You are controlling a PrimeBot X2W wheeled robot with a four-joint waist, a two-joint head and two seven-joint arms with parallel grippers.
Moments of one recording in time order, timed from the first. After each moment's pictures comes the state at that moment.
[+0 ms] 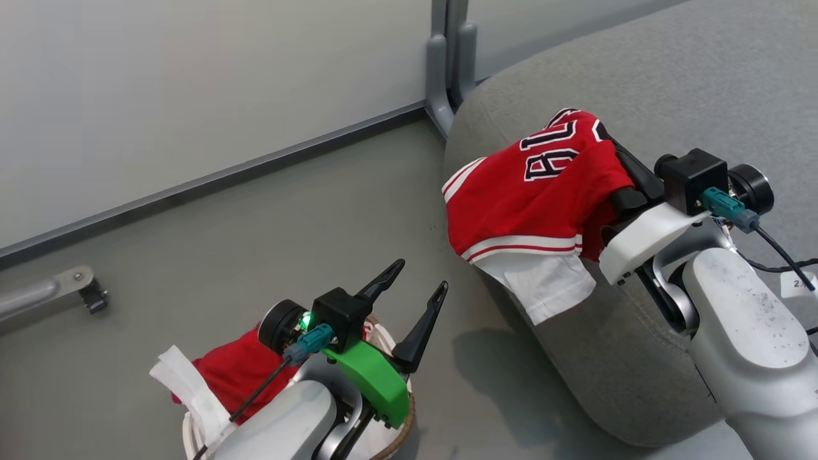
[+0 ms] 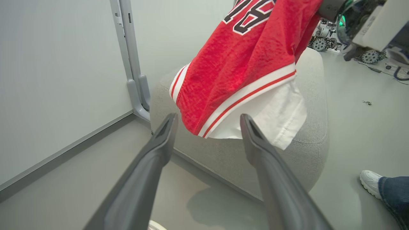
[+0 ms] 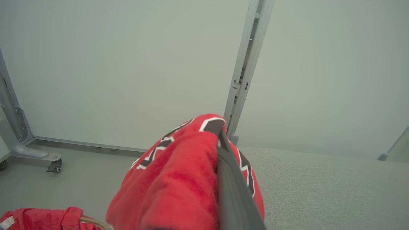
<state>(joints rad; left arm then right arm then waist) -0.49 0.23 -0.94 0.38 -0.67 -0.01 -0.25 -0.59 -0.28 0.36 0.39 0.30 0.13 -0.19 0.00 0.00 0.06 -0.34</state>
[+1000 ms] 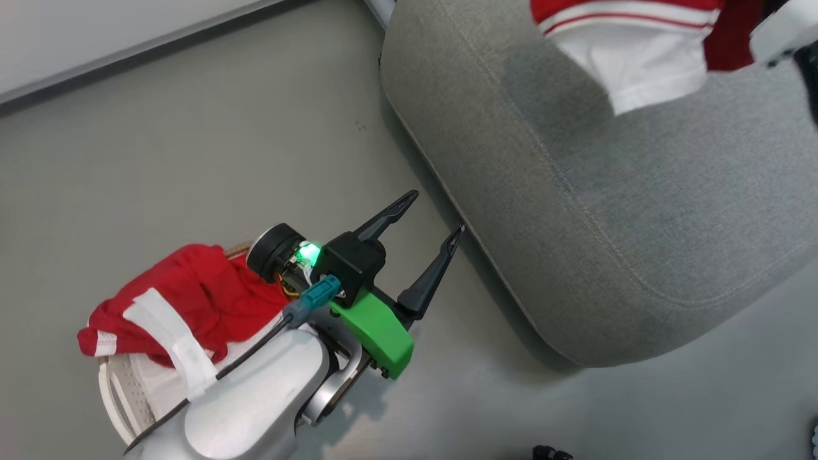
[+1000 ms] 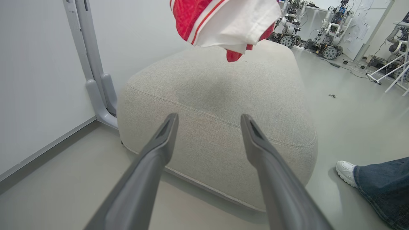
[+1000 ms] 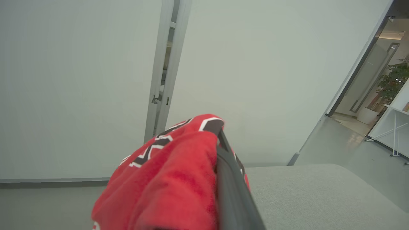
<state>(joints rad) -0.63 0.31 -0.96 0.15 -0.59 0.04 -0.12 -1.01 -0.43 0.22 0.50 0.38 0.13 -0.11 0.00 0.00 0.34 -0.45</state>
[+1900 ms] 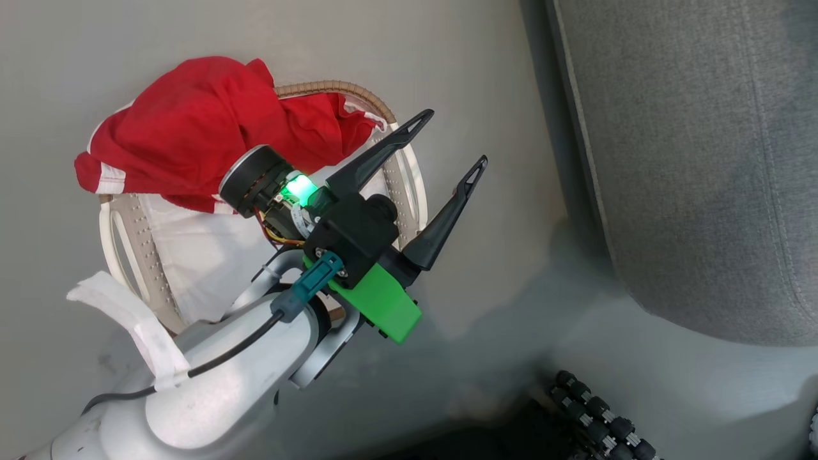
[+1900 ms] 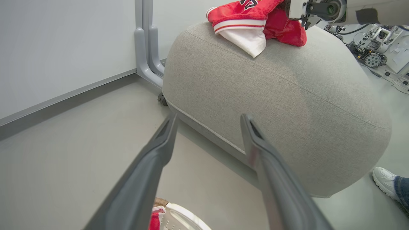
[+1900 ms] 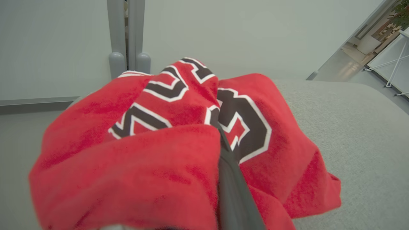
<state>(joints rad) -0.77 0.39 -0.96 -0.09 -0.47 0.09 -0.03 -1.23 -0.47 -0.05 0.99 0.24 0.13 -0.23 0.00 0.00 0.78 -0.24</state>
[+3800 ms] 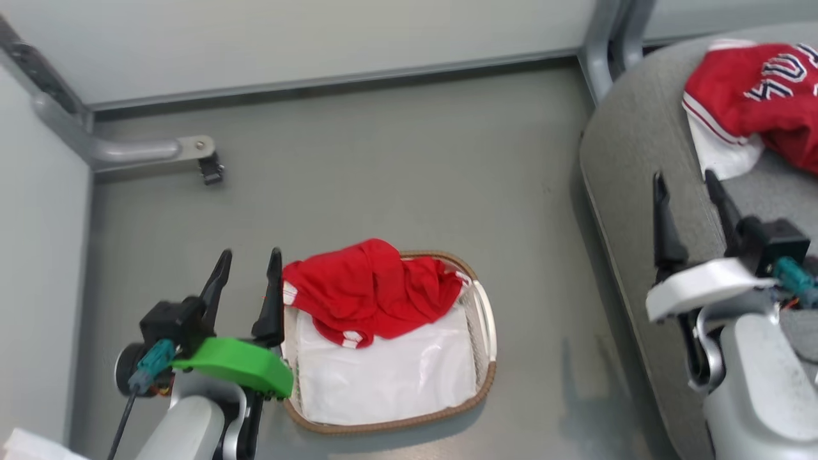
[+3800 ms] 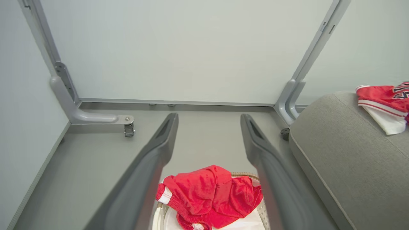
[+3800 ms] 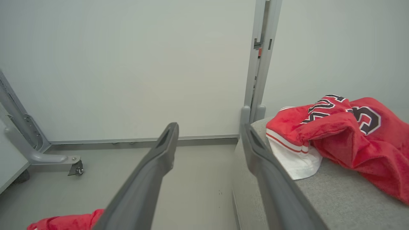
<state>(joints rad) -0.27 0.27 -0.46 0.29 -0.60 0.08 -0.26 -0.38 -0.11 -0.07 0.36 0.15 0.13 -0.26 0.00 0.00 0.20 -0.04</state>
